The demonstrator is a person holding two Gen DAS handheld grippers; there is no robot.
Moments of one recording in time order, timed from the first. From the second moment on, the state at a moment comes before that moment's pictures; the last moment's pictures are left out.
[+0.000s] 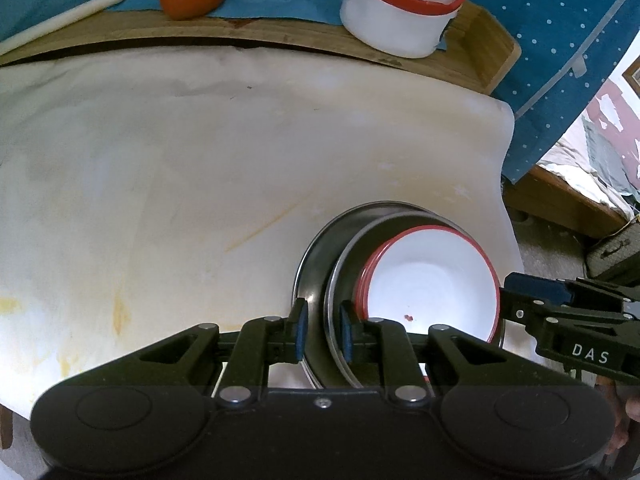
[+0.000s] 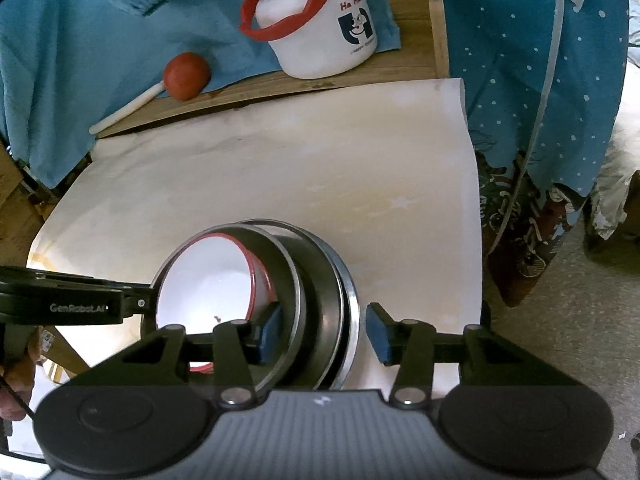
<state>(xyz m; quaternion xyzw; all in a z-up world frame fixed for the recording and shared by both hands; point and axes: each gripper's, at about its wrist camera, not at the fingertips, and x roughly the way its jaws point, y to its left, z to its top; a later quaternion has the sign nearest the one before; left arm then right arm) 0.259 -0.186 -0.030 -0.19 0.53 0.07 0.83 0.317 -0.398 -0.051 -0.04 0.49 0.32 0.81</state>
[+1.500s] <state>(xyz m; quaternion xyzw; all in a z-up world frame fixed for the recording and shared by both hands) 0.223 -0.184 -0.011 -0.14 0.47 0.12 0.87 0.289 -0.403 -0.033 -0.08 0.43 0.28 0.85</state>
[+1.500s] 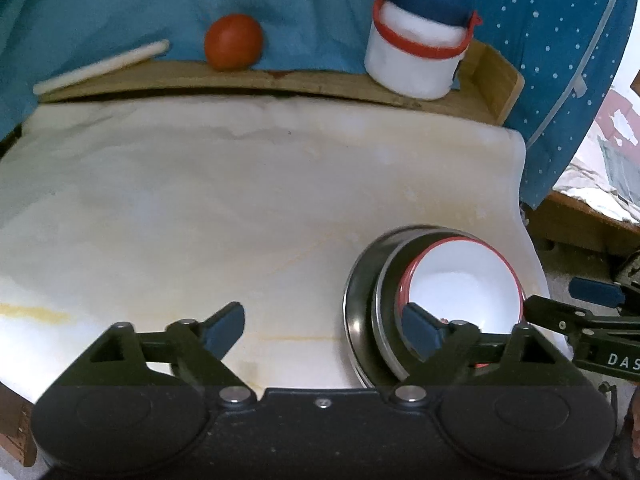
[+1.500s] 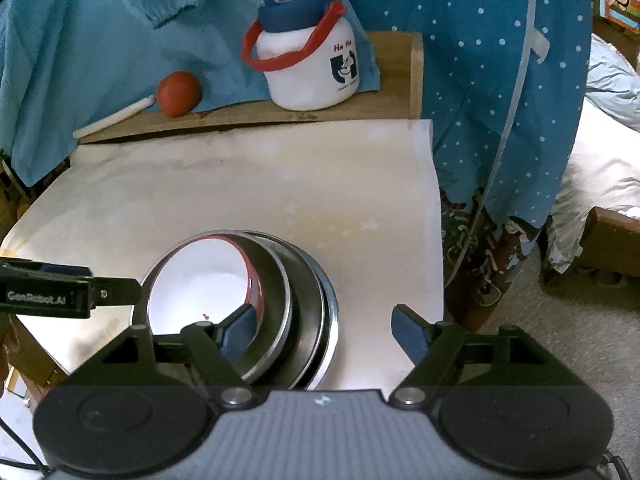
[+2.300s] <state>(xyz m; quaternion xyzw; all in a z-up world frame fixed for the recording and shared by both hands) 0.191 -0.176 0.009 -0.13 0.42 0.12 0.89 0.258 -0.401 -0.013 -0.07 0.38 0.29 0.88</state>
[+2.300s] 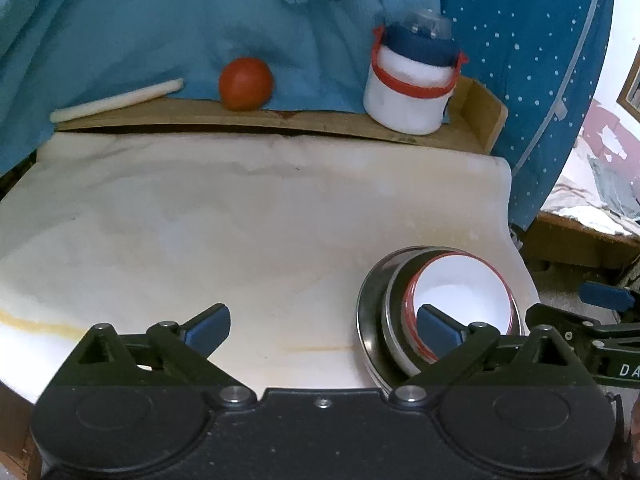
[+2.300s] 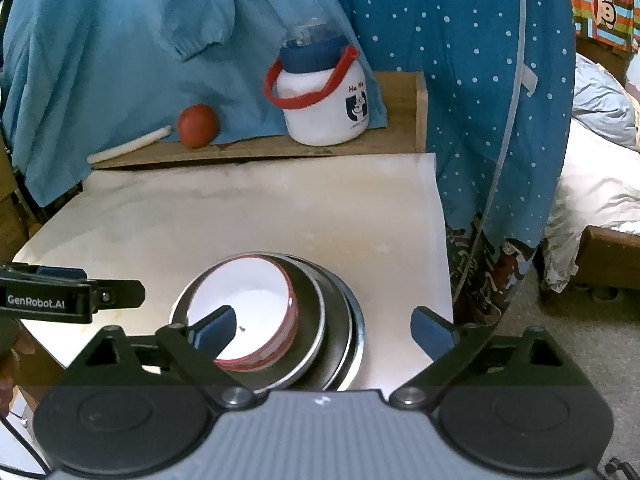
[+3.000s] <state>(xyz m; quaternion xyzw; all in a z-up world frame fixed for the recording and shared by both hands) 0.133 -0.170 0.017 -0.13 0.36 0.11 0.92 0.196 -0.418 0.009 -0.03 0.31 0.28 0.91</state>
